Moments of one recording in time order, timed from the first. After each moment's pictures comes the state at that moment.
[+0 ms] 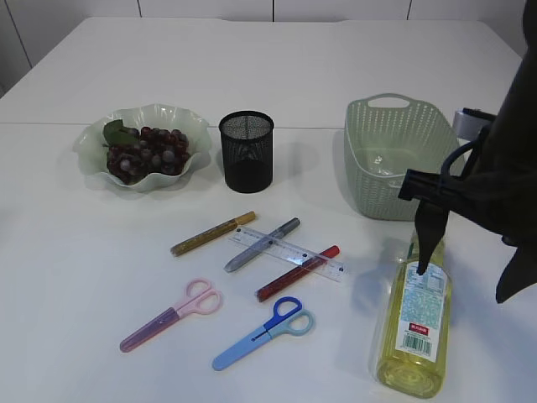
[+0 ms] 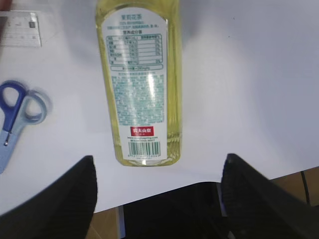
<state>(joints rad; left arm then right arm) -0.22 1.10 -1.59 -0.05 1.27 -0.16 0.32 1.57 -1.15 0.13 1.23 0.72</state>
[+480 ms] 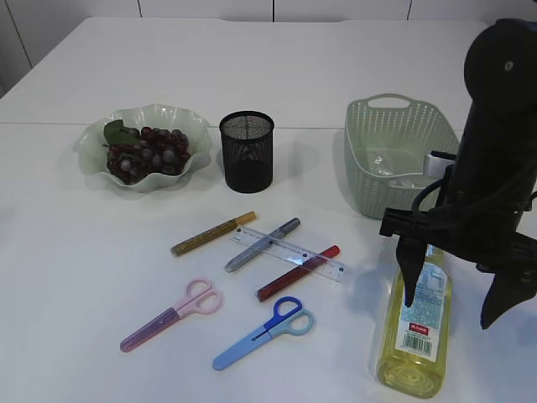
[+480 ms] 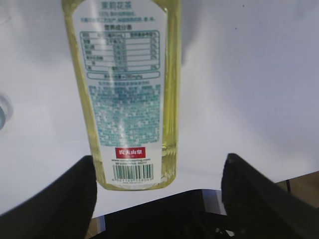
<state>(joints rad) -0.22 1.10 -1.59 -0.04 1.27 -0.16 0.33 1.72 -1.15 0.13 1.22 0.69</state>
